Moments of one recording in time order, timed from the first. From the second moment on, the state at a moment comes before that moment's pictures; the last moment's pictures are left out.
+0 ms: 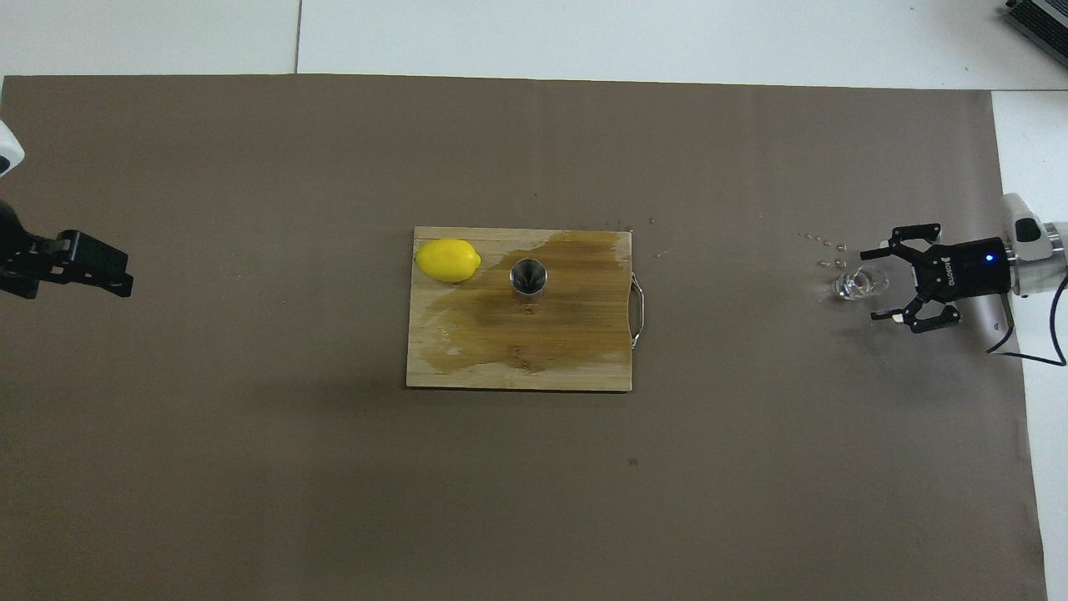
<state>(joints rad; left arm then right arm) -0.16 0.08 0.16 -1.53 -0.02 1.45 0.04 -0.50 0.67 0.05 -1.55 0.76 1.57 -2.19</state>
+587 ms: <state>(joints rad) -0.14 0.06 0.16 -1.53 -0.02 1.45 0.04 -0.52 0.69 0.05 -1.55 0.76 1.58 -2.19</state>
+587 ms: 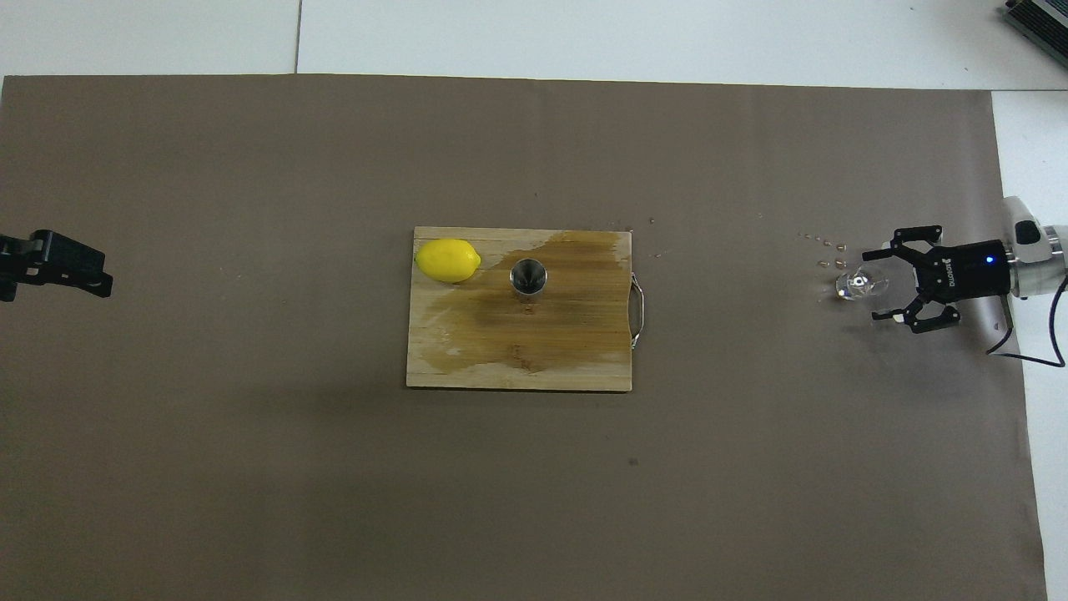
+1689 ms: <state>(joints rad) -0.05 0.05 0.01 -1.53 -0.02 1.44 0.04 -0.52 0.70 0.05 -1.58 0.83 1.62 -2.19</state>
